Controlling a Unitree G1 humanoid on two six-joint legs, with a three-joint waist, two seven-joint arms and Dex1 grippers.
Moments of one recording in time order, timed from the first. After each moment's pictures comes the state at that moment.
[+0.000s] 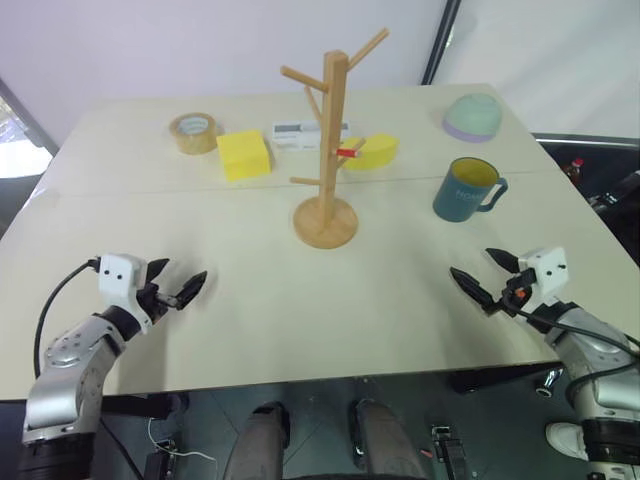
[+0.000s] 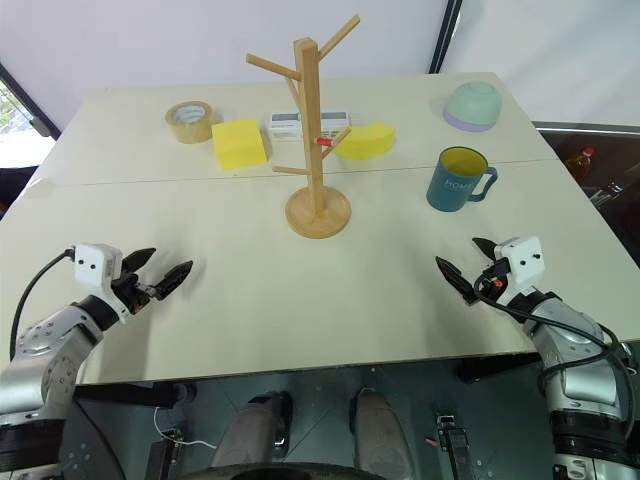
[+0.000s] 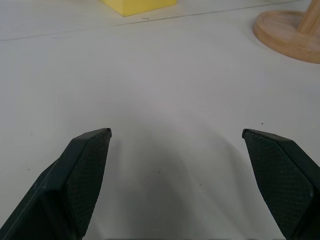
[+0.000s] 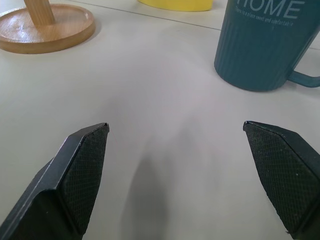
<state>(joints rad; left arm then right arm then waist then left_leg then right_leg) 0.01 0.54 0.33 -0.10 -0.42 0.34 -0.61 -0.04 -0.61 -0.30 0.06 0.39 0.13 0.73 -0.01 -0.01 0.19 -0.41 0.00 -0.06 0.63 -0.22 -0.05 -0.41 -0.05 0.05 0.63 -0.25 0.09</state>
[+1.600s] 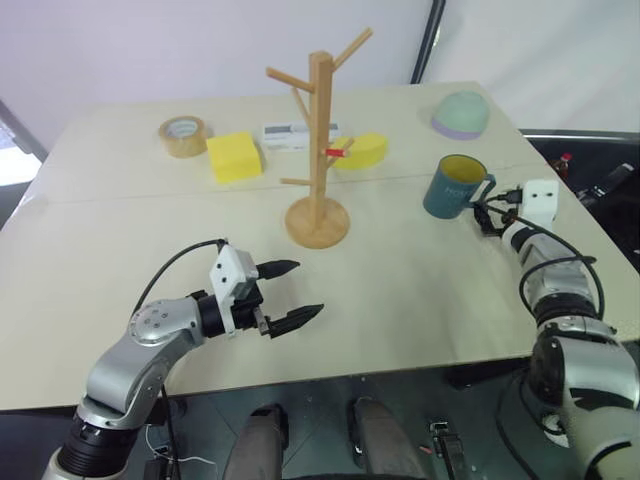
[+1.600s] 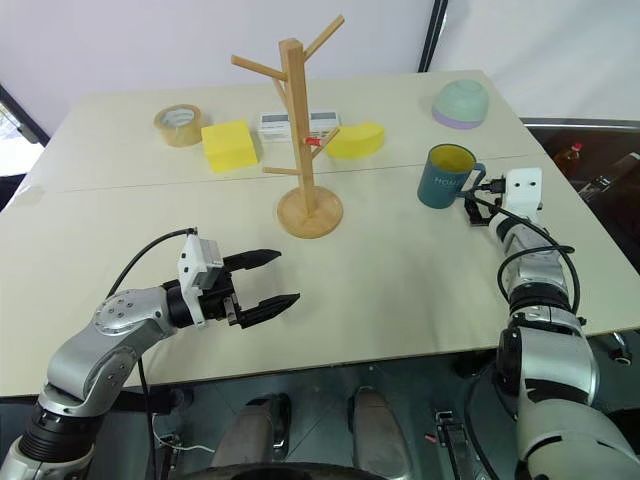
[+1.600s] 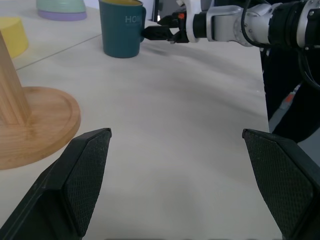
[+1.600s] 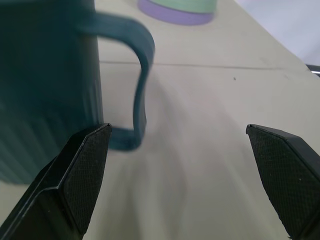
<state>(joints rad) -0.10 0.55 -0.05 -0.48 -0.54 0.47 -0.80 -0.85 -0.59 -0.25 1.14 0.11 -0.12 0.33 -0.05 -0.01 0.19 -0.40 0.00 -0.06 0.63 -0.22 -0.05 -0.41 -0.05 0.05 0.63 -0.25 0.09</state>
